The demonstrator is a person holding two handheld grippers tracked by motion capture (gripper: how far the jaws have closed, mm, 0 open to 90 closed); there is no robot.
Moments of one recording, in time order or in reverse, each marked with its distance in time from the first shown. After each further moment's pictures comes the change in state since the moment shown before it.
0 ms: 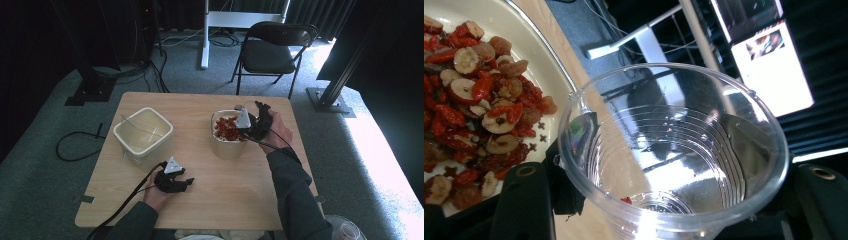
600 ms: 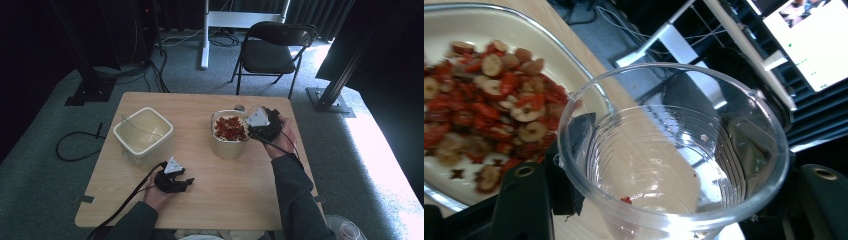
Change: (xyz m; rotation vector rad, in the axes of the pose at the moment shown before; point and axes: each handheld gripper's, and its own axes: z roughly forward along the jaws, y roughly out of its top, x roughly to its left) left arm 0.000 0.000 0.000 0.001 0.002 0.005; right arm -0.008 -0.025 -0.007 -0.031 0.122 0.224
